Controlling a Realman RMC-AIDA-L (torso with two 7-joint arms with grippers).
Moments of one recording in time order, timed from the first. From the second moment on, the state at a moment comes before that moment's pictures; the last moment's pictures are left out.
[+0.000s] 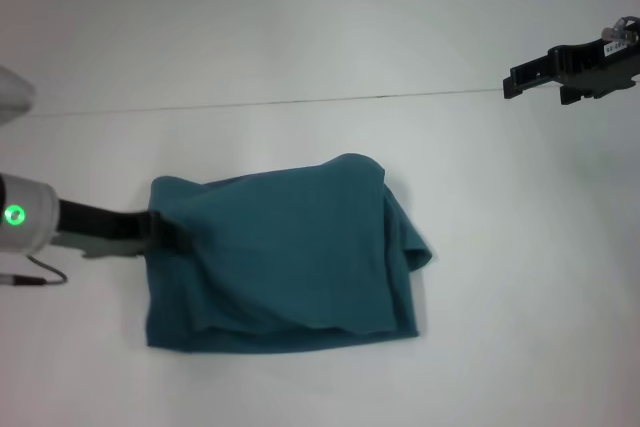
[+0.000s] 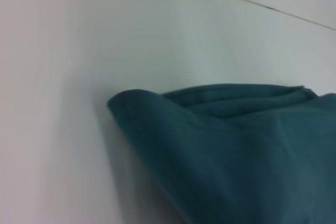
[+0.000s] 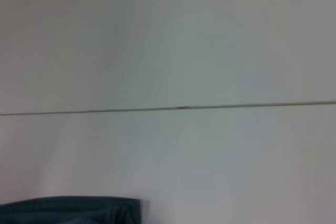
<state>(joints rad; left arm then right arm) -0.75 -2.04 0.85 0.73 2.44 1.26 -2.61 0.87 1.88 -0.82 -0.88 -2.60 -1.32 2.79</state>
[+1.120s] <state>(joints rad) -0.65 -2.10 0.71 0.62 2.15 1.18 -2.51 0.87 1.88 -0.83 -0.87 -2.60 -1.32 2.79</state>
